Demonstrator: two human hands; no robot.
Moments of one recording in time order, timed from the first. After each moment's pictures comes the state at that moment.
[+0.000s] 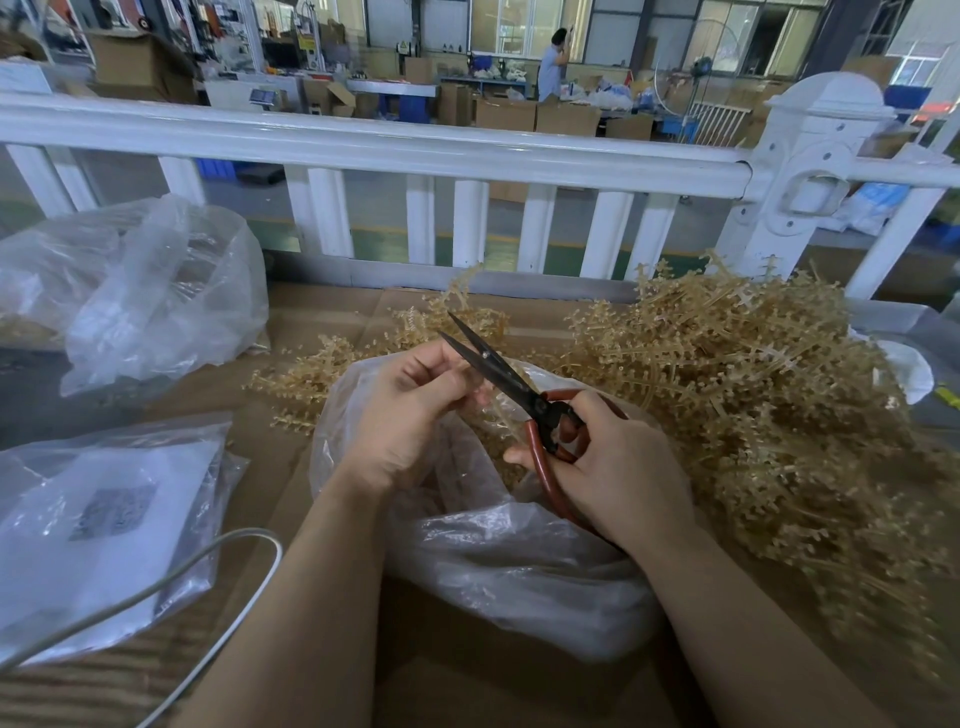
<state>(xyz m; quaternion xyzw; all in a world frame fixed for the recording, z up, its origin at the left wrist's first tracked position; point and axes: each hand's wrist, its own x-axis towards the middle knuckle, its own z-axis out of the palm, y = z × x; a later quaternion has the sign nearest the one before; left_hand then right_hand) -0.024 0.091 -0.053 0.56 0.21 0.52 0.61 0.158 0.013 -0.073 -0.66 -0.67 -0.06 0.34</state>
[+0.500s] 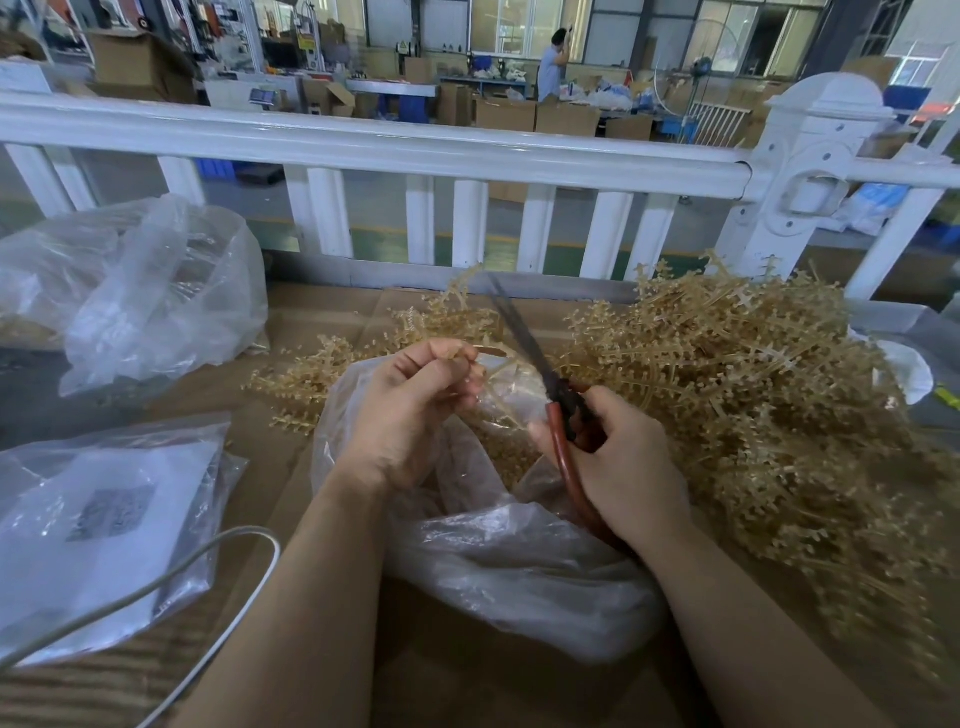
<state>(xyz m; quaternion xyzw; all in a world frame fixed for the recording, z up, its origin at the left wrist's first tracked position) -0.024 0.094 -0.053 0.48 0.20 0.54 0.66 0.160 0.013 -0.074 -0.65 -0.61 0.07 0.45</state>
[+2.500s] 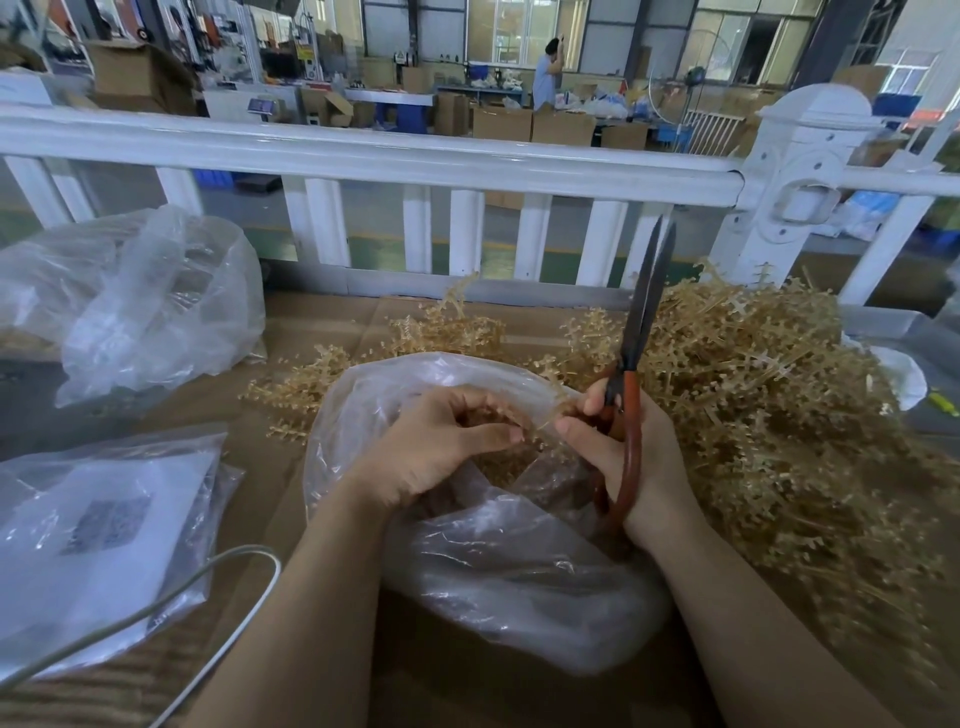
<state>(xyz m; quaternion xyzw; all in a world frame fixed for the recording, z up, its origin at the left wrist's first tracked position) -0.024 0.089 -0.054 0.66 0.29 0.33 0.60 0.167 0.016 -0.062 -0.49 -0.53 0.29 0.62</state>
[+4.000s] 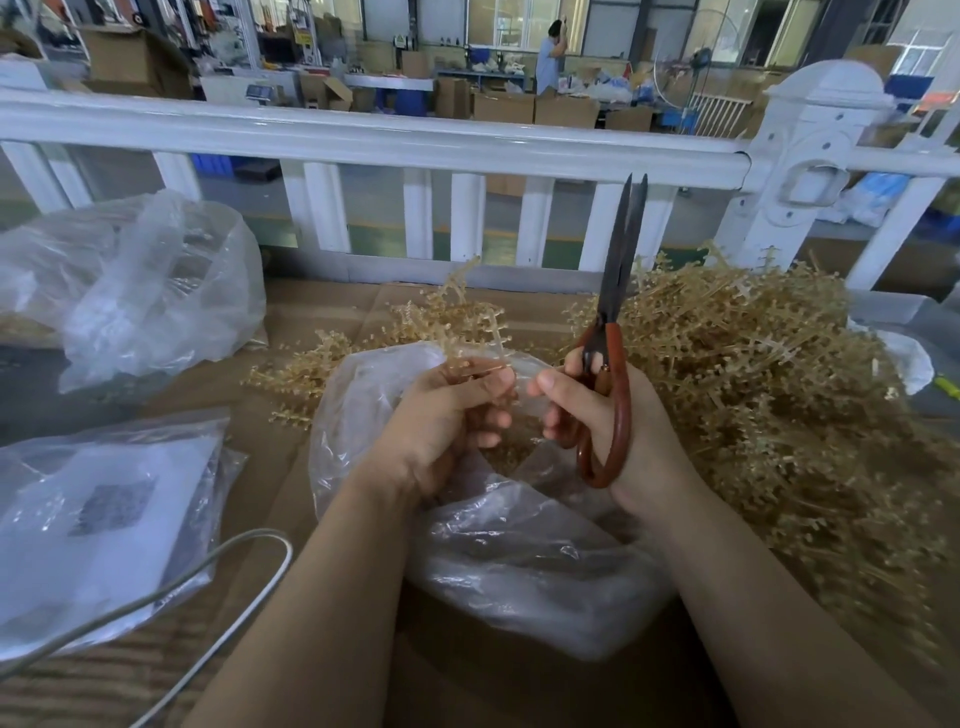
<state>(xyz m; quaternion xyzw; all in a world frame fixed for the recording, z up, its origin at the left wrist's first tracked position) -0.007 0.084 -0.053 0.46 0.31 0.42 0.72 0.156 0.025 -0.048 -0.44 -0.50 0.43 0.61</state>
